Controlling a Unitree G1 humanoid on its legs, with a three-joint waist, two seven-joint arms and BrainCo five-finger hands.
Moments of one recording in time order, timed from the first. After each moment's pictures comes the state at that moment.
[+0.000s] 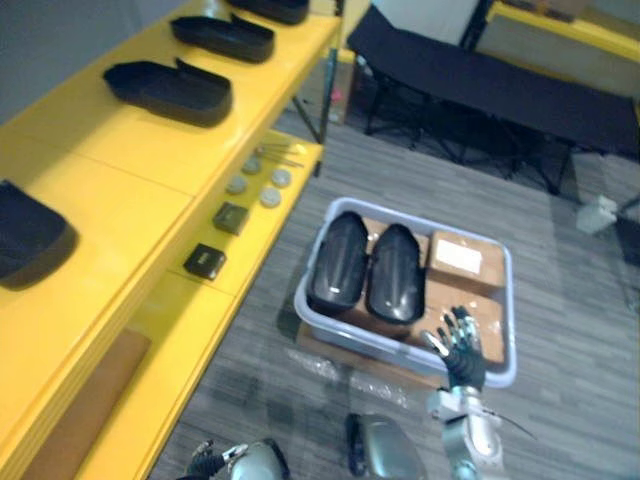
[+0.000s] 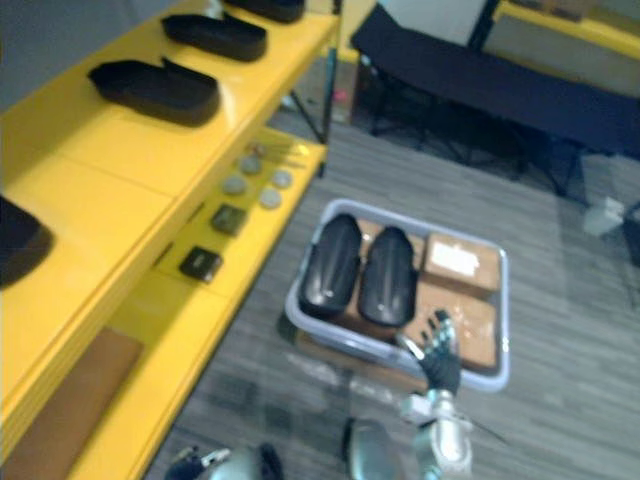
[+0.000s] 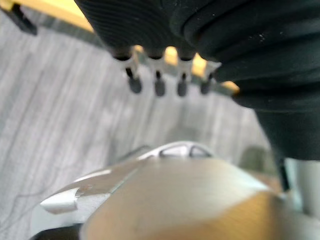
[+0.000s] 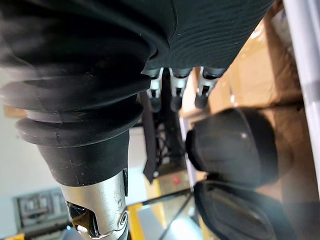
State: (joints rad) left arm 0.14 0.22 -0.09 0.98 -0.18 0.00 0.14; right arm 0.21 -0.09 0.18 0.08 0.42 -0.35 -0.18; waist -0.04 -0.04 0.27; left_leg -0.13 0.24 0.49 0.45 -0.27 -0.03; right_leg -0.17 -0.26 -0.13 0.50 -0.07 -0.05
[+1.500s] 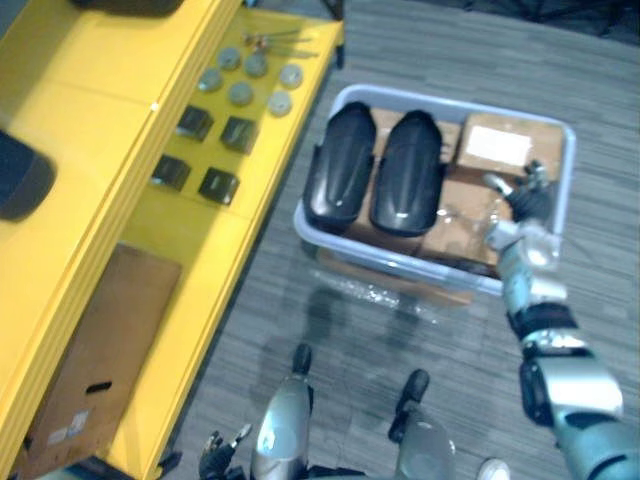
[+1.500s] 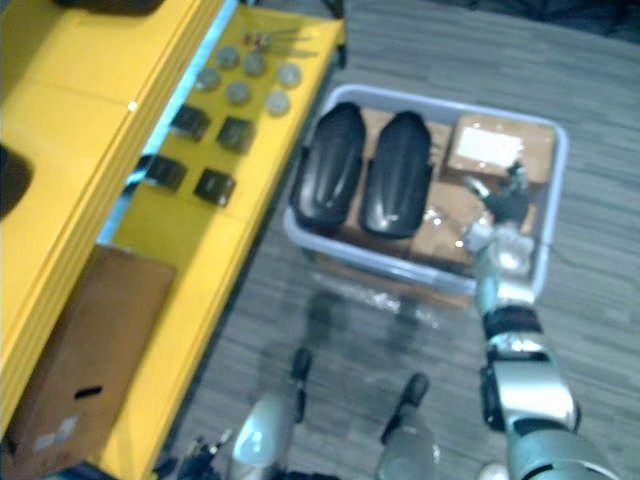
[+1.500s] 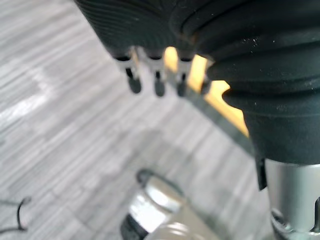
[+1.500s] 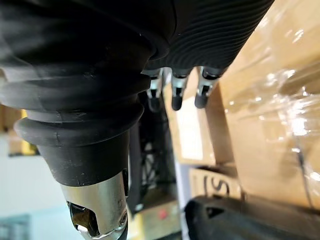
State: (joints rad) left arm 0.20 0.07 -0.05 0.91 -0.46 -0.18 0.17; right arm -0.91 -0.58 -0.01 0.97 0.53 -0.13 -0.24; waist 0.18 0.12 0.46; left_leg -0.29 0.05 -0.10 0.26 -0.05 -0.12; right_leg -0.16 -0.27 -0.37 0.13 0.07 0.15
